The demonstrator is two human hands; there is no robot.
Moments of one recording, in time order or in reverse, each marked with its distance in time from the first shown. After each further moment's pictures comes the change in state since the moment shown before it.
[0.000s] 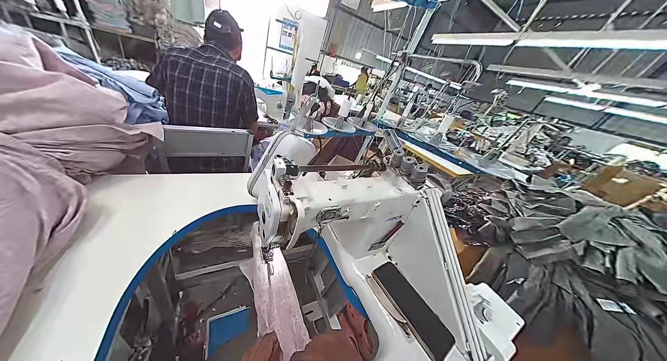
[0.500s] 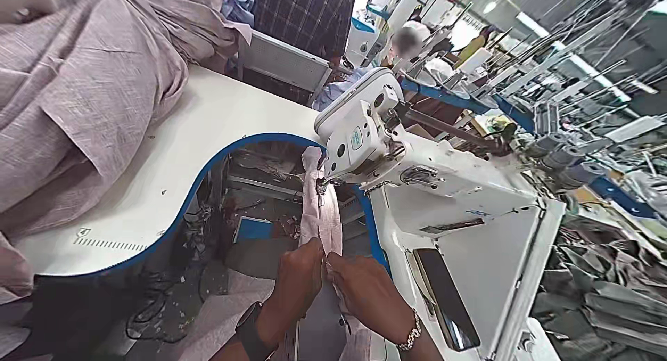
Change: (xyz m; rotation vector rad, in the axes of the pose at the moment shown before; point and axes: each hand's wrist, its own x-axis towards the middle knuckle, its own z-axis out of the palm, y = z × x) left_hand 0.004 -0.007 0.029 -0.056 0.260 0.086; right_hand 0.021 0.008 -0.008 -0.133 -0.140 0.065
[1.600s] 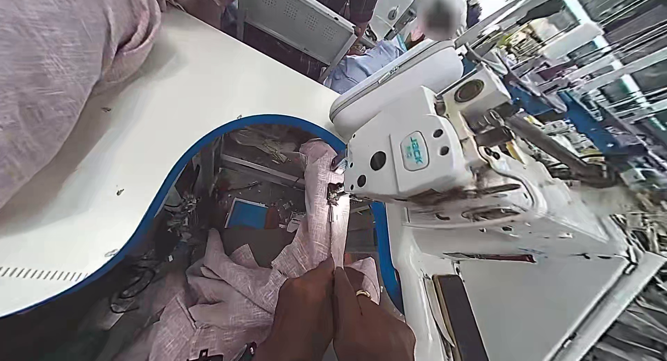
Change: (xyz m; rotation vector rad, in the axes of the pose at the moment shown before) left_hand 0.017 0.014 -0.006 -0.108 -0.138 -0.276; right_hand 0.027 -0.020 0.046 -0.345 0.953 0.043
